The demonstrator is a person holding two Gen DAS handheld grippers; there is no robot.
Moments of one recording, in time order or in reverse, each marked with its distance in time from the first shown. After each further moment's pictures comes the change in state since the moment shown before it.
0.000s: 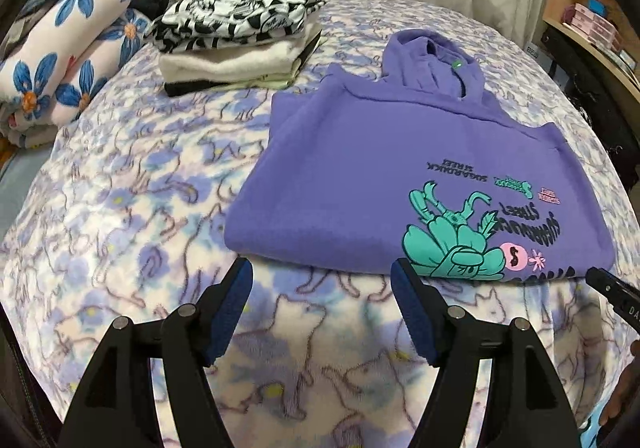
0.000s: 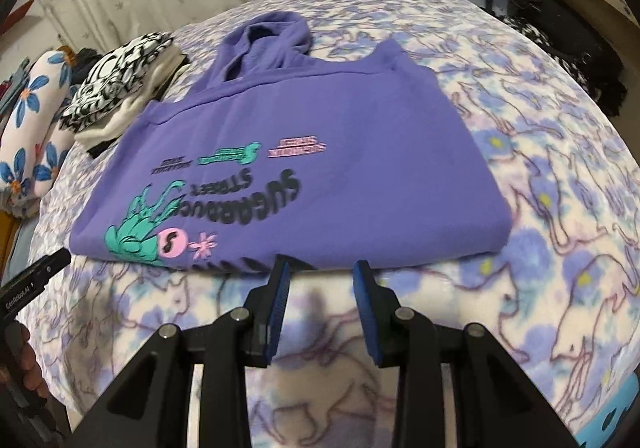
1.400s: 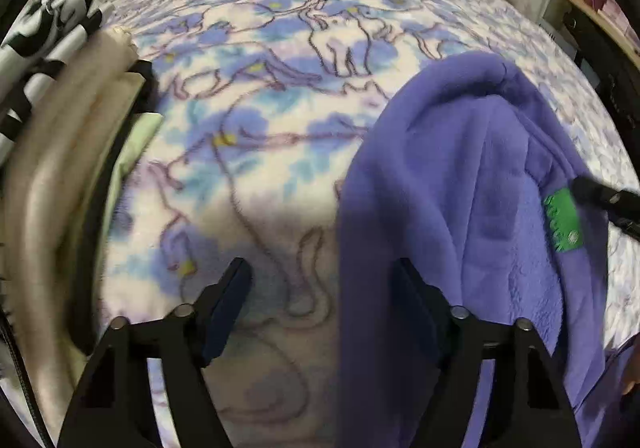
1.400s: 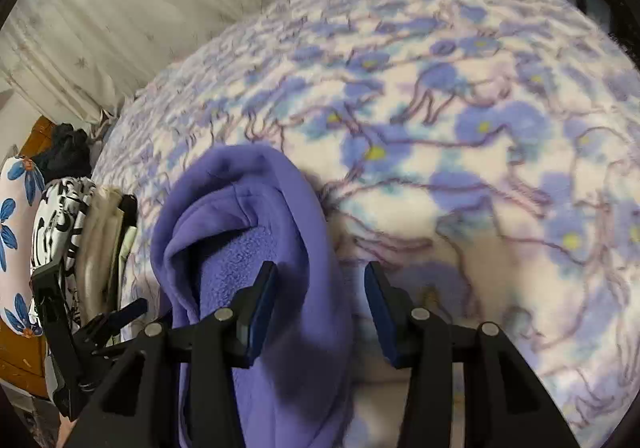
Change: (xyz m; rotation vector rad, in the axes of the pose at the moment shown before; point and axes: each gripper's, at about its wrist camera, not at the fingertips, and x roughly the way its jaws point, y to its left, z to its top) left arm 0.344 -0.109 0.327 0.092 0.149 -0.142; right arm 0.274 -0.011 0.380 0.132 0.089 0.182
